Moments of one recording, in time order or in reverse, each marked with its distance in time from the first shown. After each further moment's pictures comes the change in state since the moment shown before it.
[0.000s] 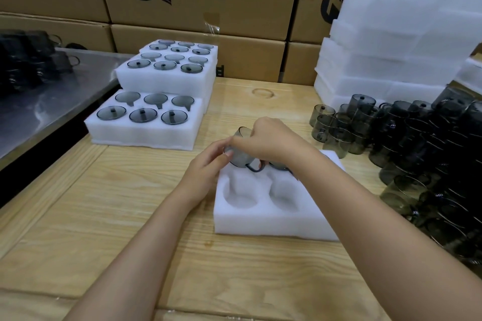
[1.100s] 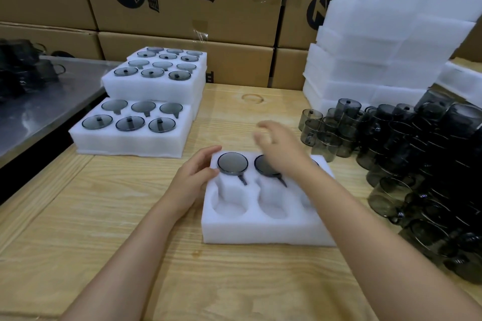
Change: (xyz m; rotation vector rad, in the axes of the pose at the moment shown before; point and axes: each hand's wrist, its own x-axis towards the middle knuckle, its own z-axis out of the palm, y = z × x) left_hand -0.001 -0.002 -0.004 -0.047 -0.025 -0.051; right_hand 0.012 0.062 0.012 0.215 0.255 -0.037
